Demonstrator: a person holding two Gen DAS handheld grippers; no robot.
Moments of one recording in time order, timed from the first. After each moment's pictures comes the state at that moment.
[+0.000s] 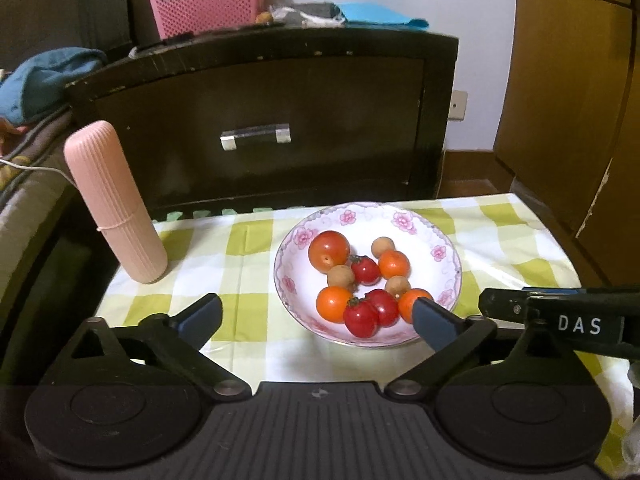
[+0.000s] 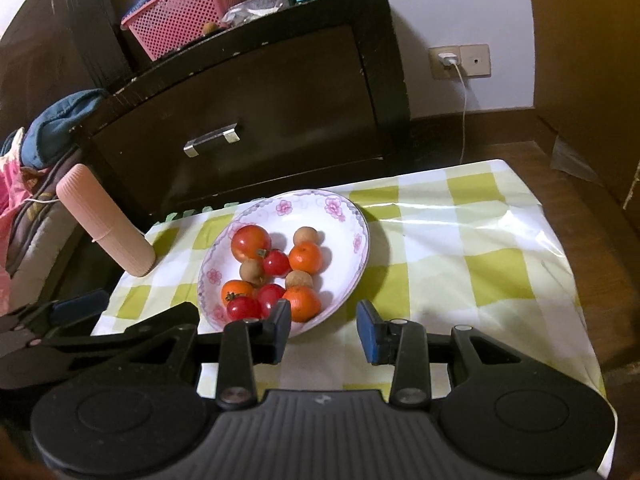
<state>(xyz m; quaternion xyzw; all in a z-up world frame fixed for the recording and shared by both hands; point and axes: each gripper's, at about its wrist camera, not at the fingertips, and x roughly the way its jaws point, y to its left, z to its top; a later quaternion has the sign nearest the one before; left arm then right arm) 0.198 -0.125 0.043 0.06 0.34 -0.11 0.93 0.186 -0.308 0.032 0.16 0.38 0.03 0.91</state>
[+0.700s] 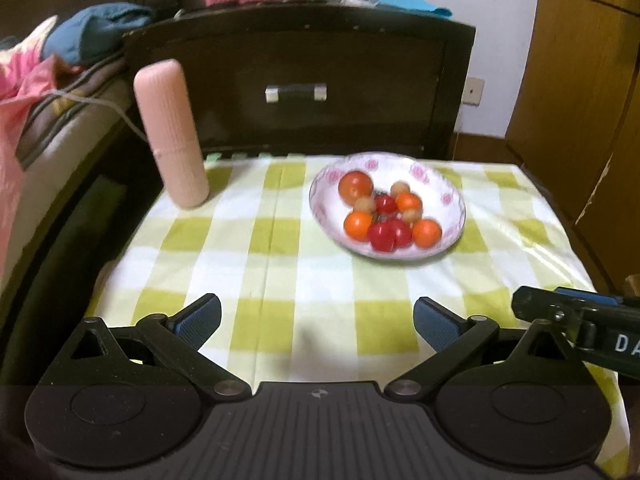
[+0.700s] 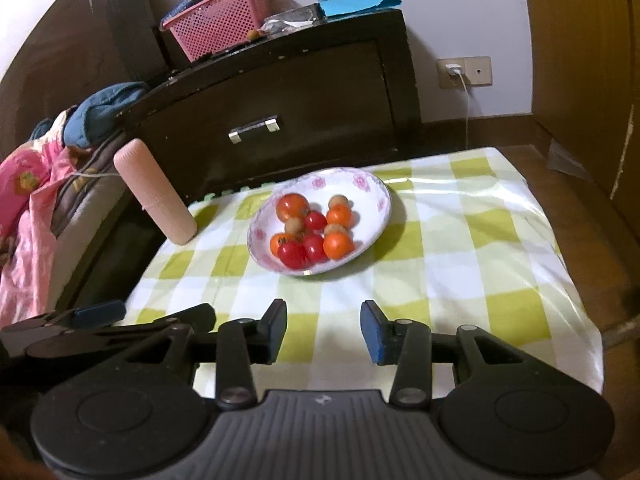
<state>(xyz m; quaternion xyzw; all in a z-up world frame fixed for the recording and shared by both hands) 0.135 -0.087 0.038 0.03 0.38 -0.08 0.92 0.098 -0.277 0.046 0.15 0.37 0.04 0.92</state>
